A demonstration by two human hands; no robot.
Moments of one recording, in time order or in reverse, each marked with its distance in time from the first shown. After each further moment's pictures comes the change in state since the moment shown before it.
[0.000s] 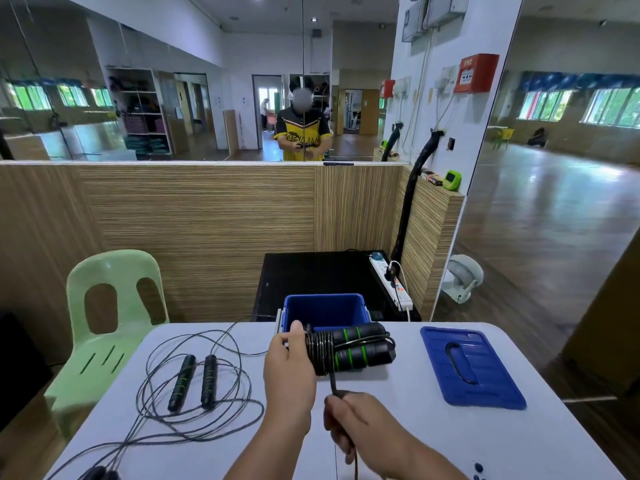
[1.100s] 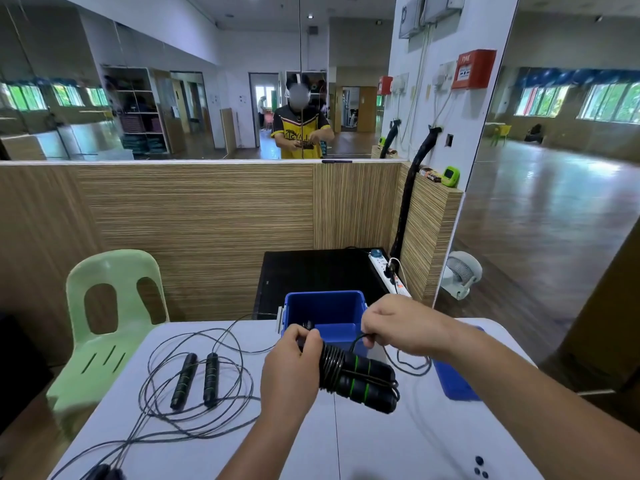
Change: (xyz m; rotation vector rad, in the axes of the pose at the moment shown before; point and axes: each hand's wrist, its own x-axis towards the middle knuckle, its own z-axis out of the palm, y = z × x) left_hand -0.003 0.005 -0.014 0.351 -0.133 0.211; right_hand 0.006 -0.108 -0.090 -0.430 0.059 0.011
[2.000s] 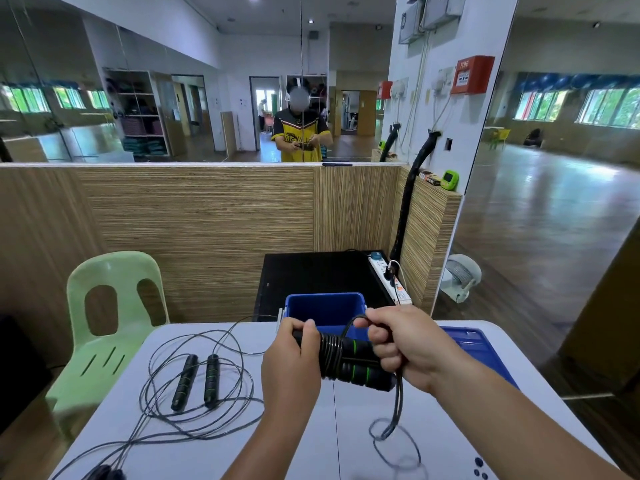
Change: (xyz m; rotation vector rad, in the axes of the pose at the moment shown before) left_hand -0.002 0.002 0.000 -0.018 0.140 0.129; right_hand -0.015 -0.006 0.030 0.984 0.165 0.218
